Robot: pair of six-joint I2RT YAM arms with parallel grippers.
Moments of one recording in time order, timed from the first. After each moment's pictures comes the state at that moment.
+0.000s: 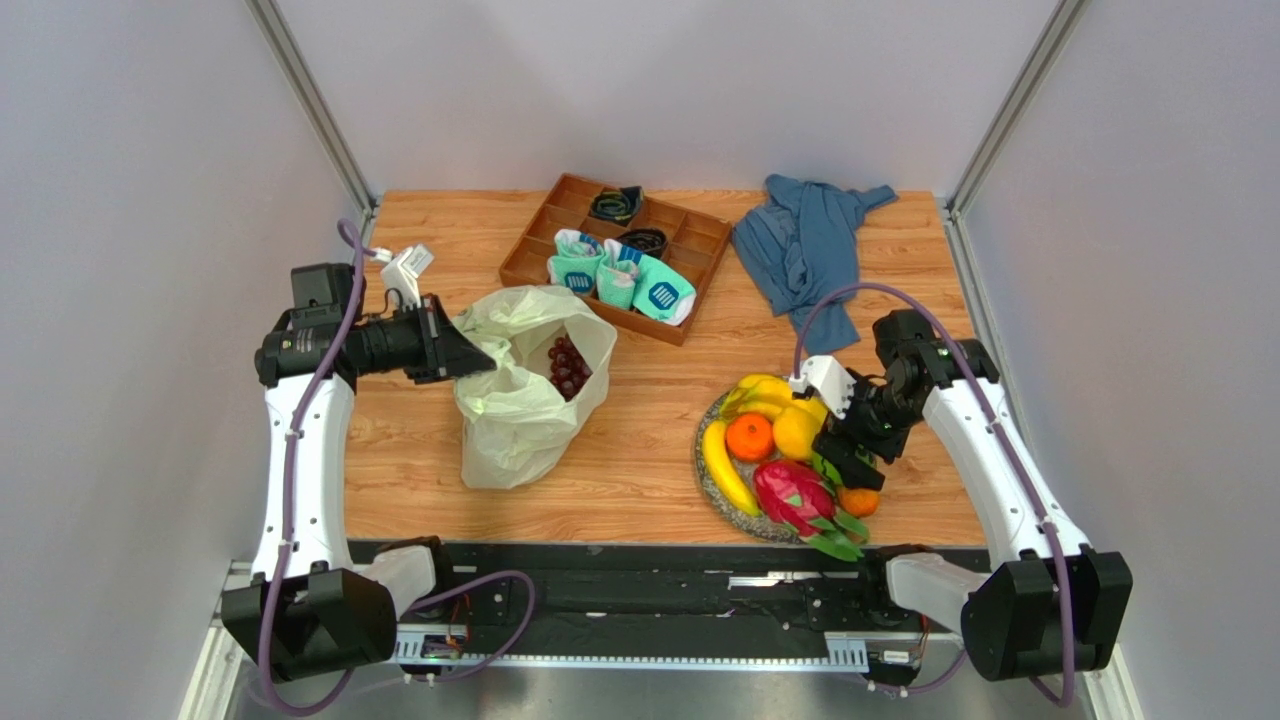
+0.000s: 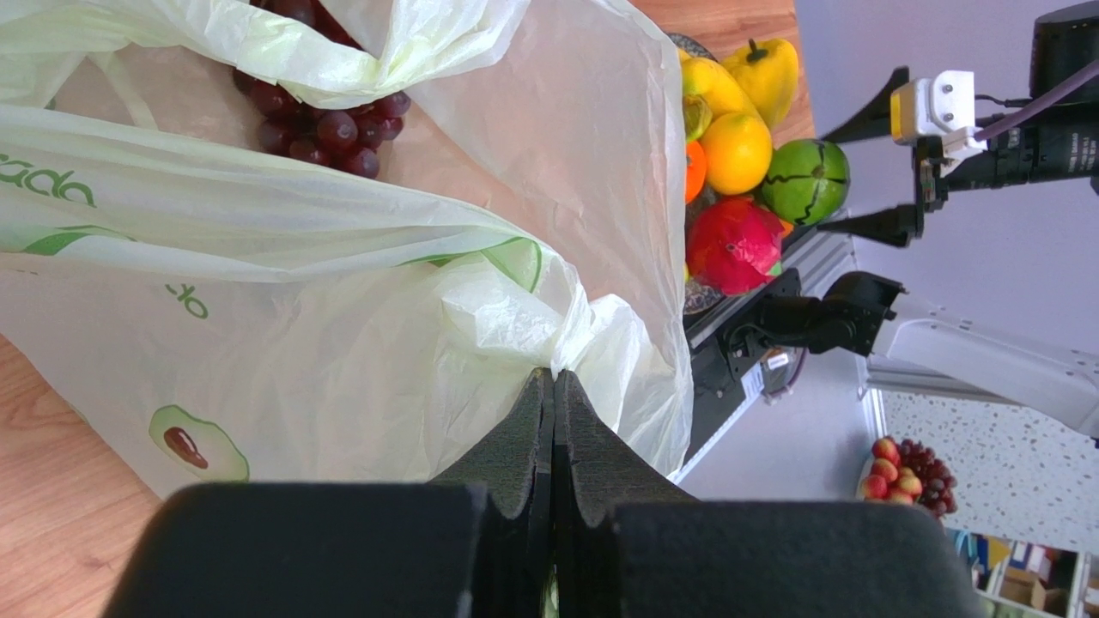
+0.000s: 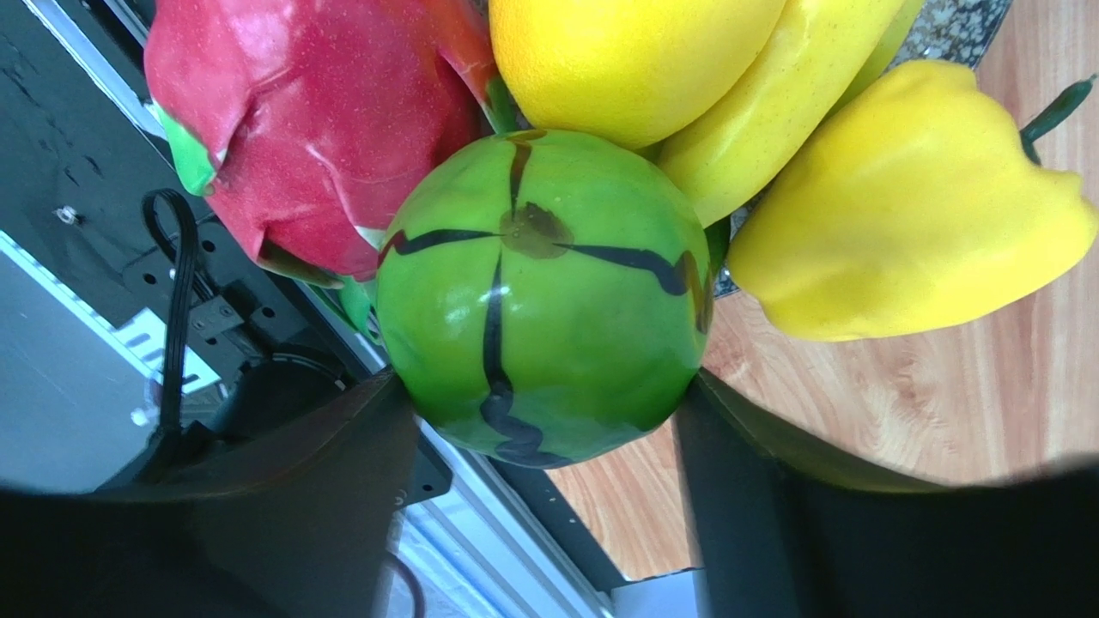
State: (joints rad) left arm 0.20 1.10 1.18 -1.03 0.94 -0.01; right arm 0.11 1.14 1.00 -1.28 -0.27 -0.97
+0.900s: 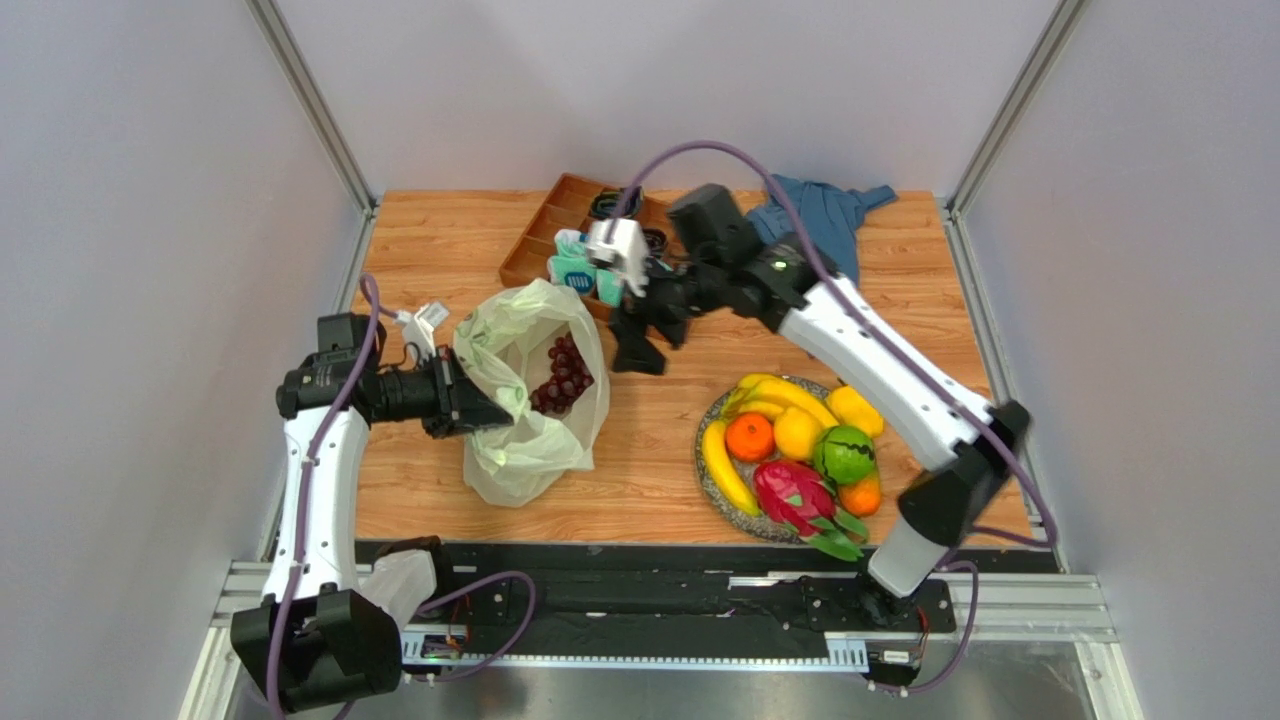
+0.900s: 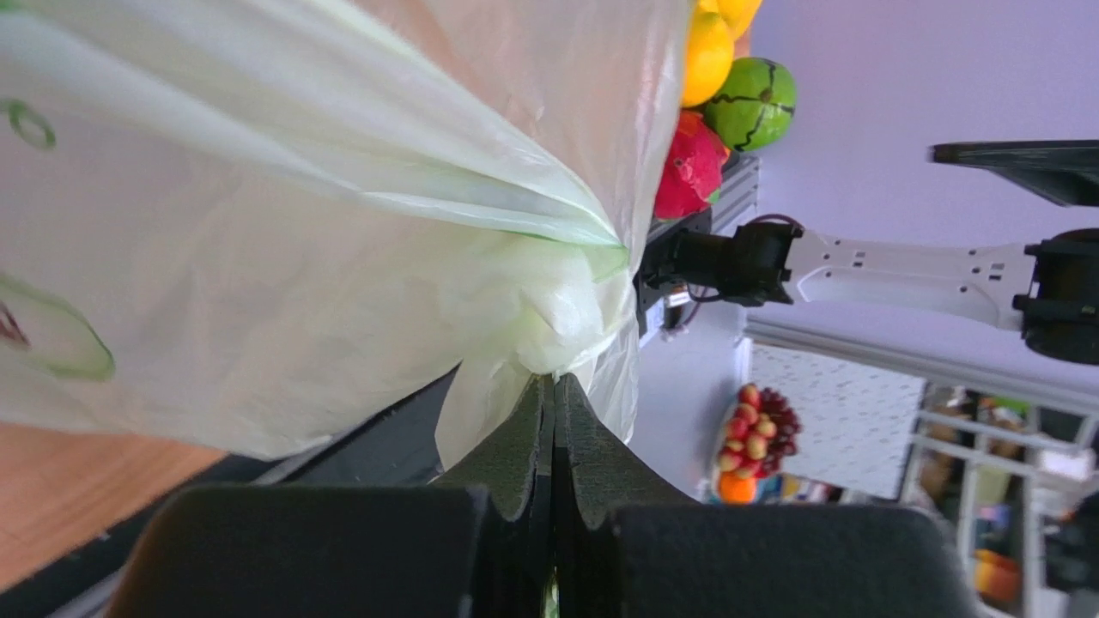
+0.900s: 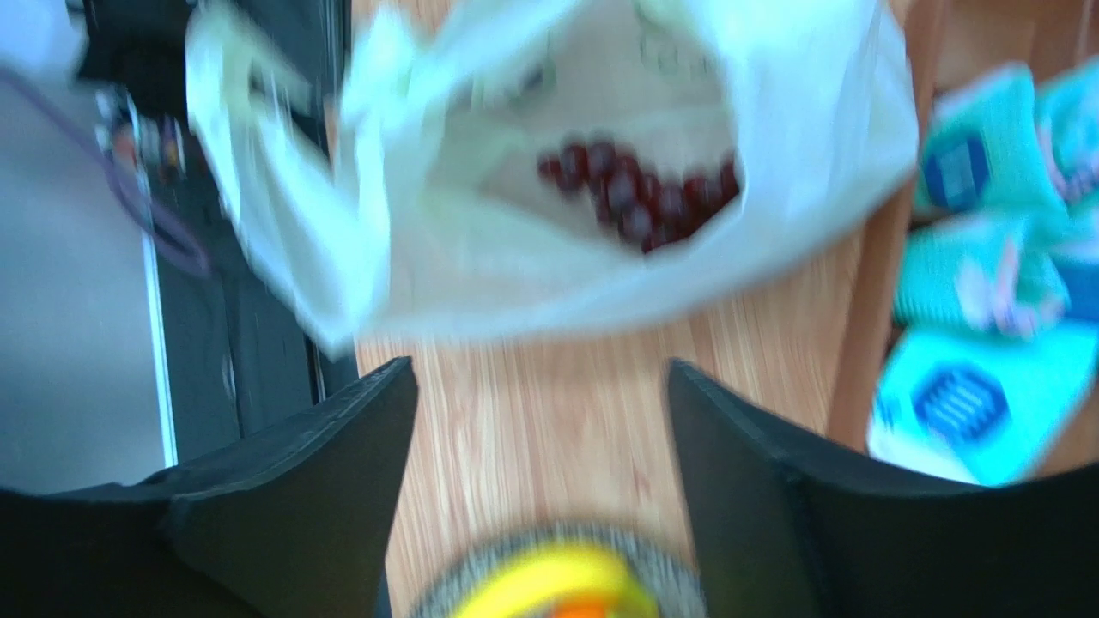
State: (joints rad) left arm 0.20 1.00 0.98 -1.12 1.00 -0.09; right arm 0.72 1.62 1.79 -0.93 -0.55 -0.41
